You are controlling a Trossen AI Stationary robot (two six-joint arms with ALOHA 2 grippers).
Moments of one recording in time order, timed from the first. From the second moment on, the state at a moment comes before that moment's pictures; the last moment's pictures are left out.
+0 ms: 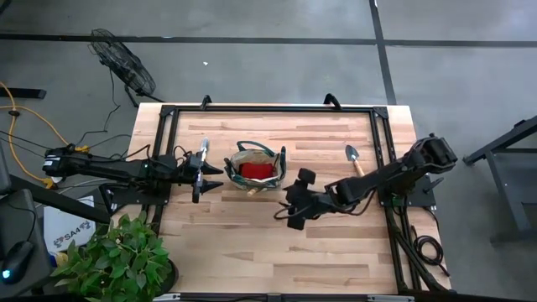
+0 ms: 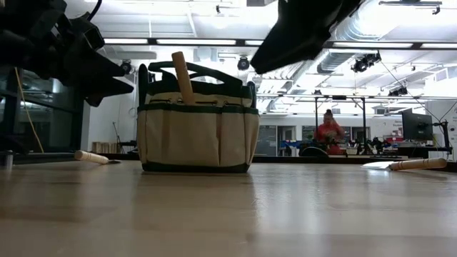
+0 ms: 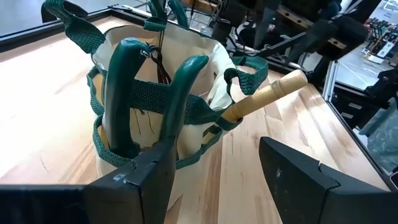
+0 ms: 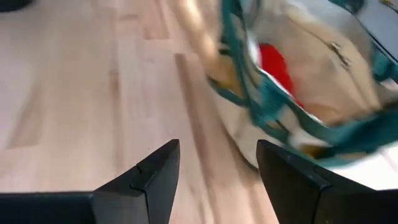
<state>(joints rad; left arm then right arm) -0.03 0.51 0.11 0.22 -0.08 -0.32 0.35 1.60 1.05 -0.19 0.51 0.33</state>
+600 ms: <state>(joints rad) -0.03 0.51 0.11 0.23 -0.08 -0.32 0.24 1.76 1.05 0.17 0.39 0.02</state>
